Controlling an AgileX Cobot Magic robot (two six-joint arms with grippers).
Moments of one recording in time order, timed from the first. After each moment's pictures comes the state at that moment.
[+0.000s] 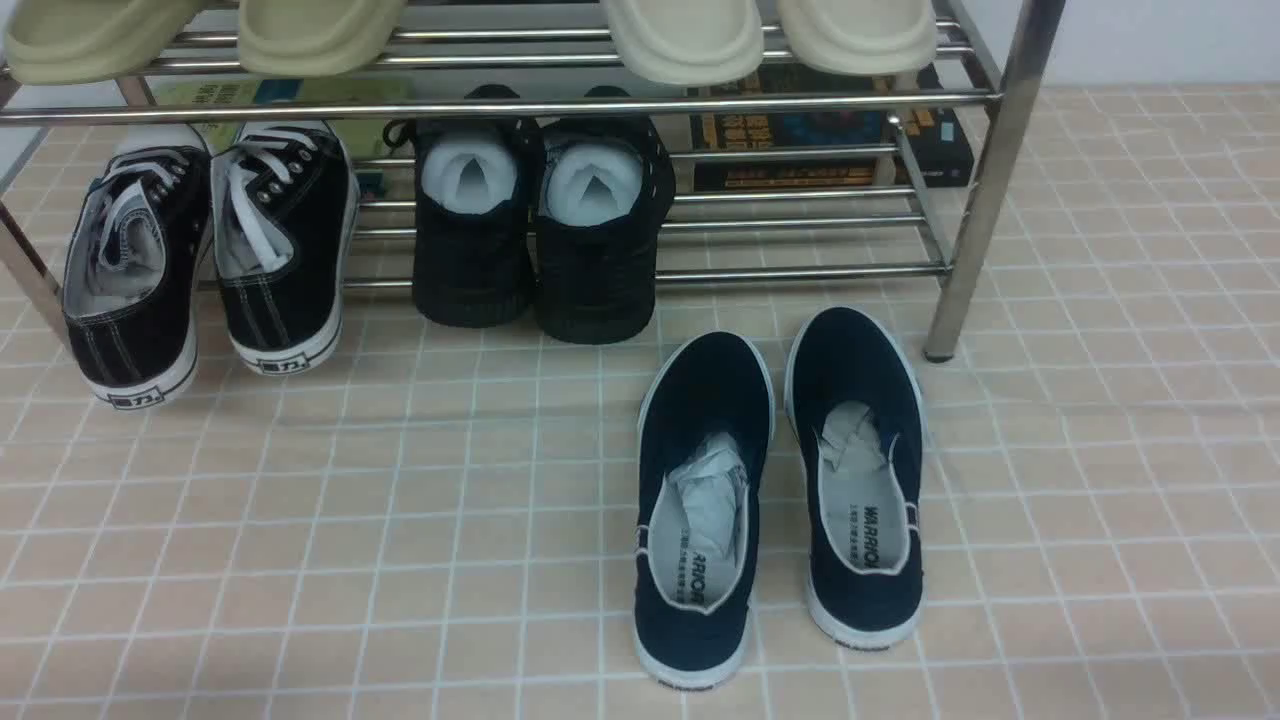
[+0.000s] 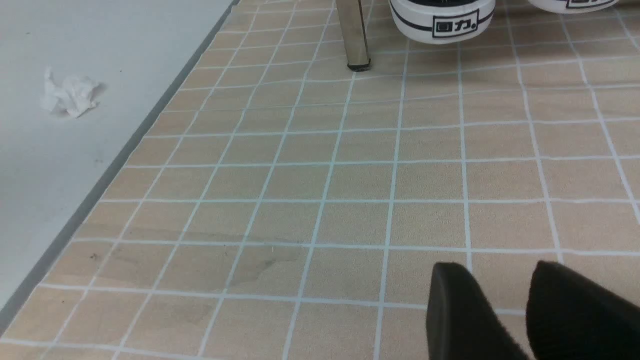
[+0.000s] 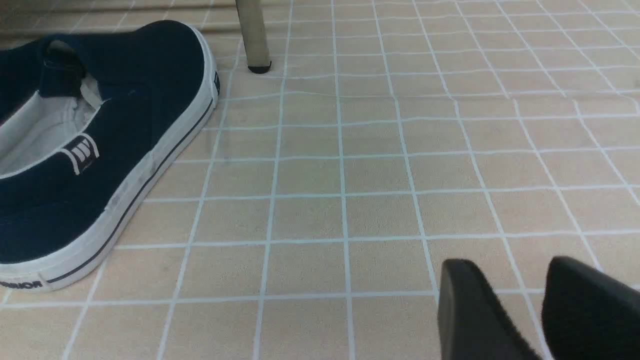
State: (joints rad) right arm 0.01 -0.01 0.01 0.04 0.39 0.04; left arm 0.02 -0.01 0.03 0.50 0.41 -0.33
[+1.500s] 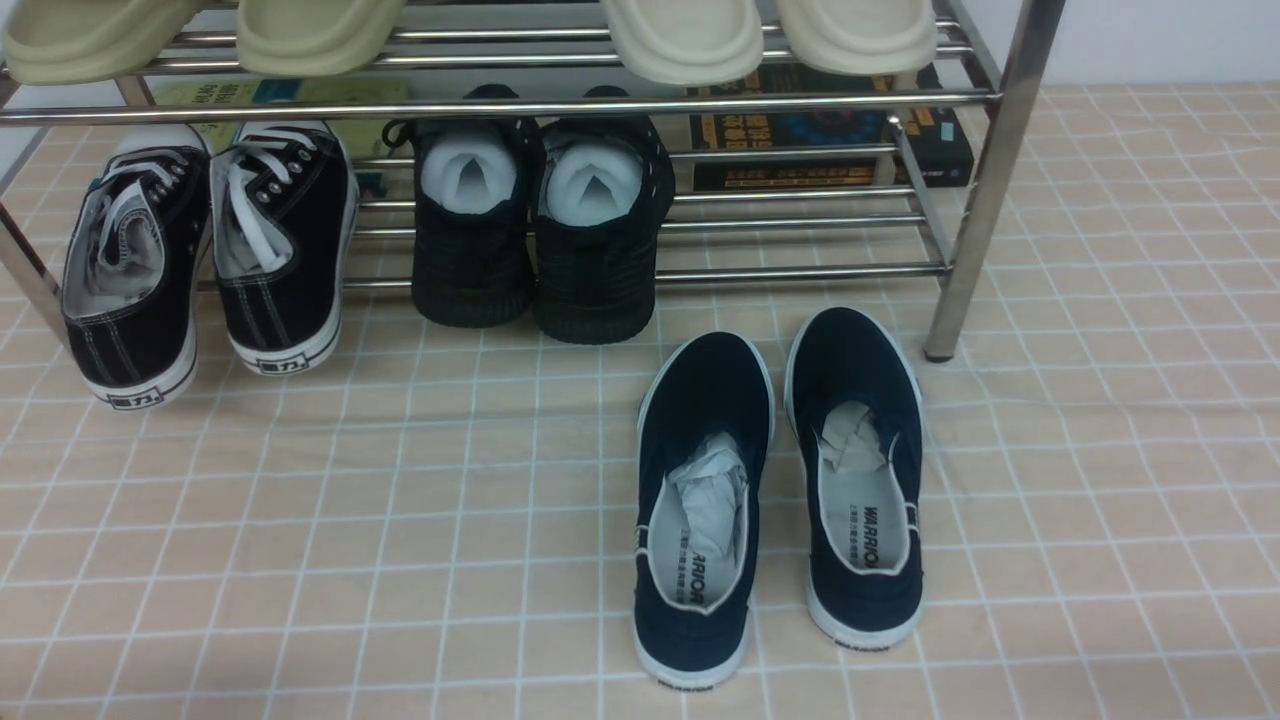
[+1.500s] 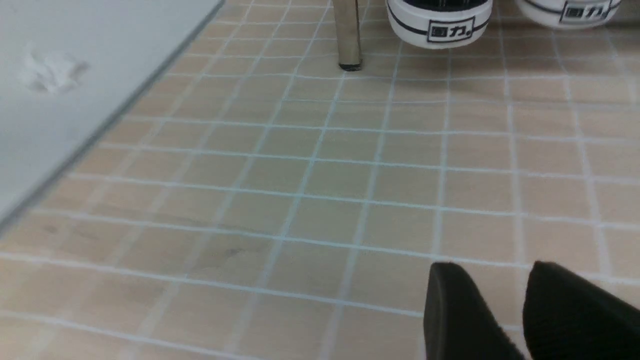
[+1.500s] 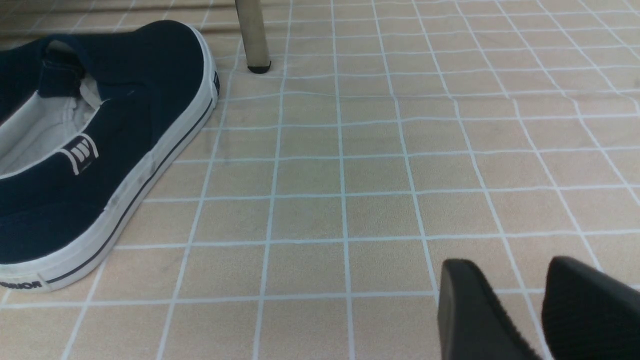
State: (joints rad) right arm 0.01 -0.01 0.01 0.04 0.39 0.04; left arm 0.02 -0.01 0.03 0.36 0.38 -0.49
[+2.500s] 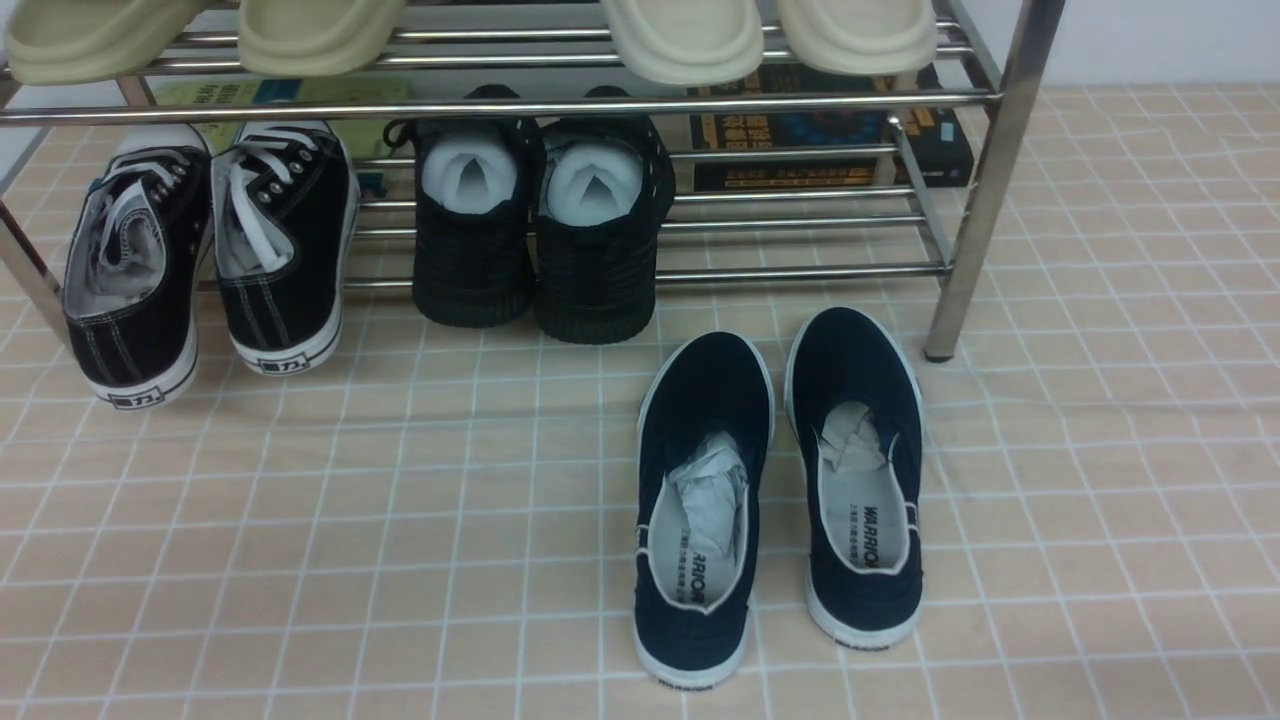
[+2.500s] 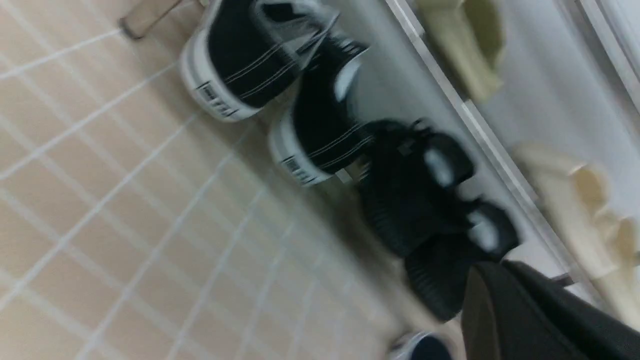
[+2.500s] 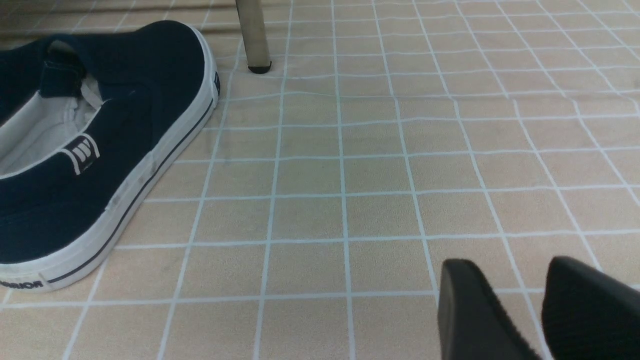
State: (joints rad) right arm 0.01 -0.01 0.01 0.04 0.39 0.04; left arm 0.02 0.25 -0.39 -0.06 0.52 -0.83
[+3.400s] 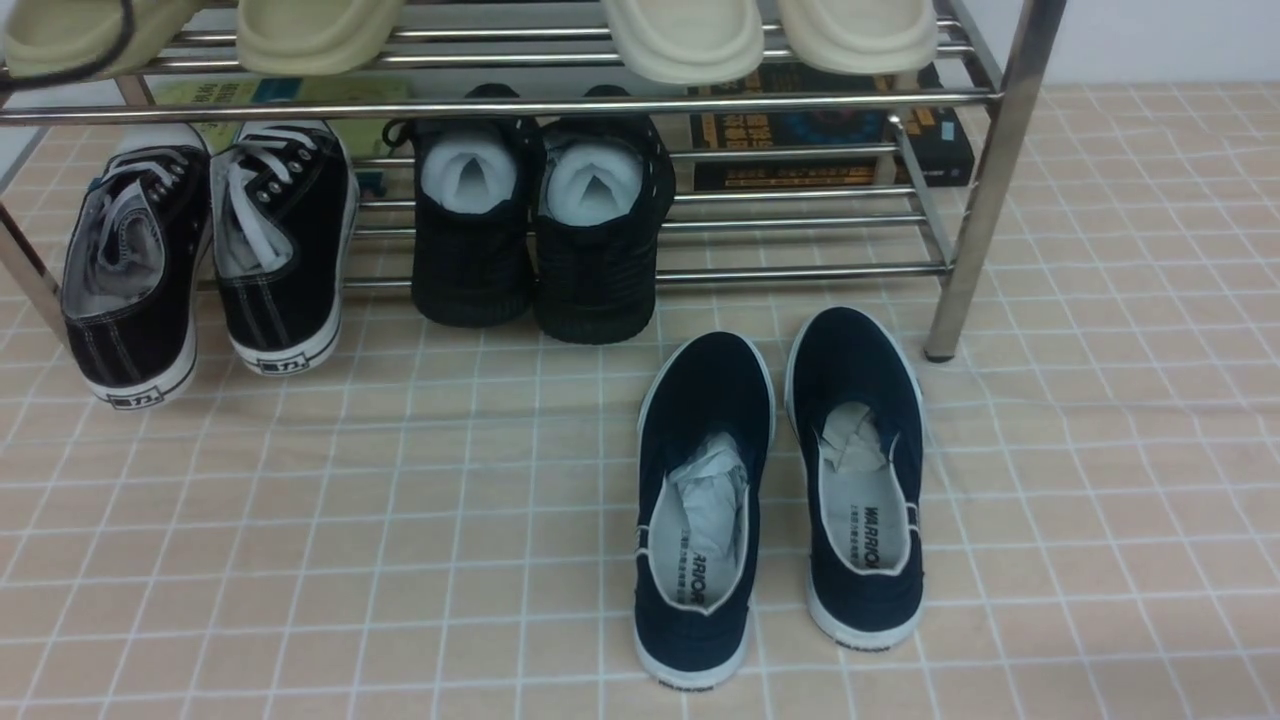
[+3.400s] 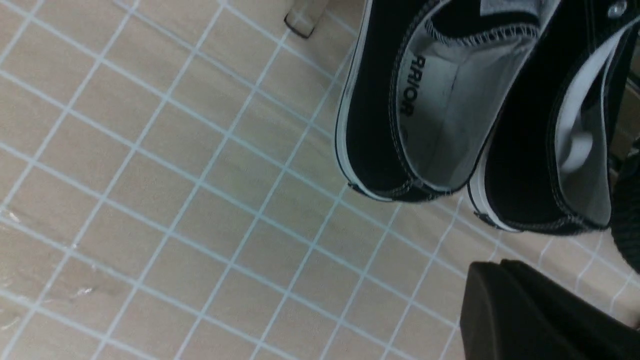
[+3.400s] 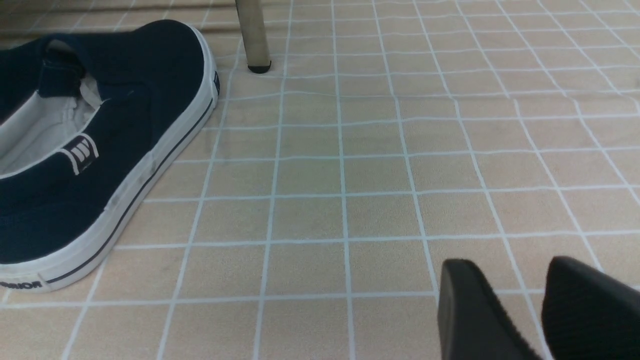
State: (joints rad) right arm 0.01 -0.01 0.01 0.04 0.39 0.04; left arm 0.31 1.50 -1.47 -0.19 1.09 -0.23
